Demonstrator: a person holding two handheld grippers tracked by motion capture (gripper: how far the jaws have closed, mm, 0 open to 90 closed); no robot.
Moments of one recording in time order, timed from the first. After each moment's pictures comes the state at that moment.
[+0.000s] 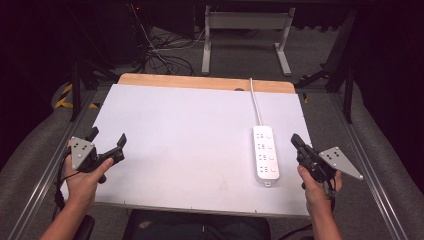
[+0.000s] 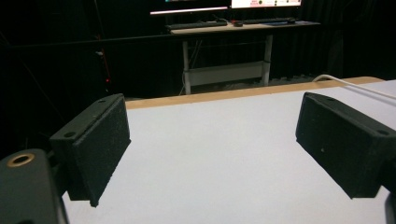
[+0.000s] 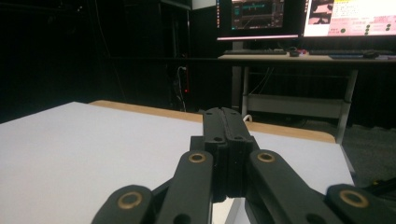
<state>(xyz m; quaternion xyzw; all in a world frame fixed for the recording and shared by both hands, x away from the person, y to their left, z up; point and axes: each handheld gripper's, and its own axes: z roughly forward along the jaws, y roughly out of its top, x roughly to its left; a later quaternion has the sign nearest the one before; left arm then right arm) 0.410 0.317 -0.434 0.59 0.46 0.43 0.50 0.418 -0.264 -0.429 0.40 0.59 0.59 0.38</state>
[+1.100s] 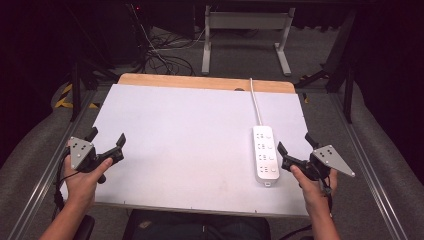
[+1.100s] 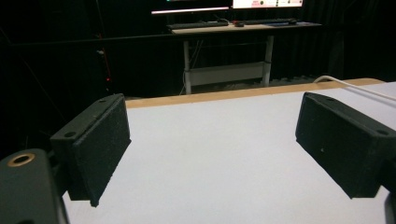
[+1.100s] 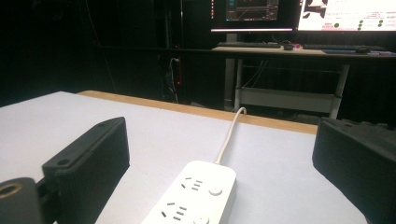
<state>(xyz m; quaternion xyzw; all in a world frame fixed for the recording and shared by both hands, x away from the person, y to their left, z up) 0.410 0.319 -0.434 0.58 0.46 0.43 0.51 0.426 -0.256 -0.436 0.41 0.60 0.56 0.39</state>
